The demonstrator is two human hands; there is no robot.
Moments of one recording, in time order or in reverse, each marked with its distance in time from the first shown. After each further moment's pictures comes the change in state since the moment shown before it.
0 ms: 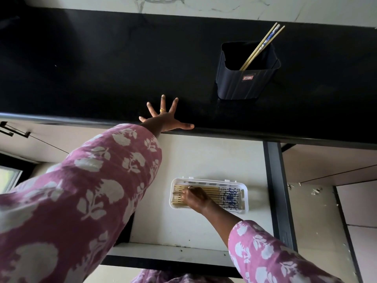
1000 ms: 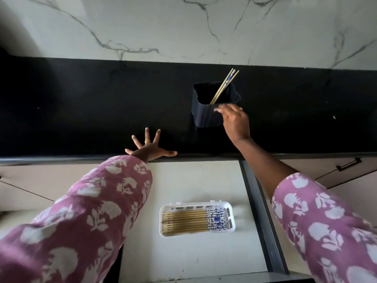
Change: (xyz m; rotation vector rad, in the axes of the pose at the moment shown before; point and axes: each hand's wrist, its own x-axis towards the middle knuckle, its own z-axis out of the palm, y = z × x) left_hand -0.006 -0.003 -0.003 -0.033 0.009 0.036; right_hand 0.017 0.030 -0.294 -0.406 1.296 -0.107
